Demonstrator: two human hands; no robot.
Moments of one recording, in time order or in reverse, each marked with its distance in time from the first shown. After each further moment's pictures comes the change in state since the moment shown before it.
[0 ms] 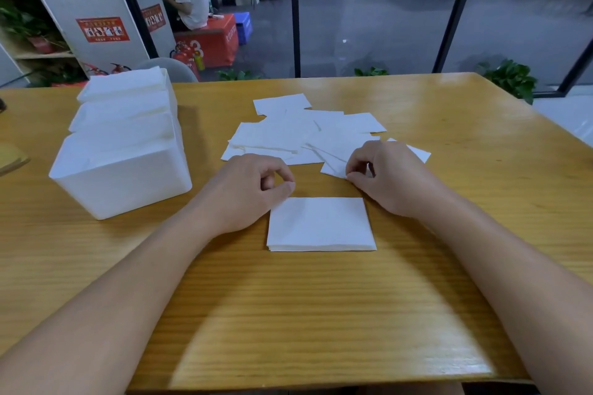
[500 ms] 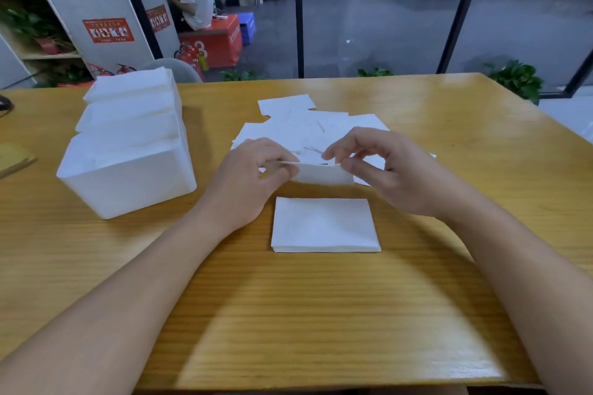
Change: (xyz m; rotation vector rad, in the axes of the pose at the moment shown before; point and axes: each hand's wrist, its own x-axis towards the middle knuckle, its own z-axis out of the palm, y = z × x) left_hand 0.005 -0.003 0.003 -0.004 0.199 0.125; right_hand -0.011 -0.016 -0.021 0.379 -0.017 -0.365
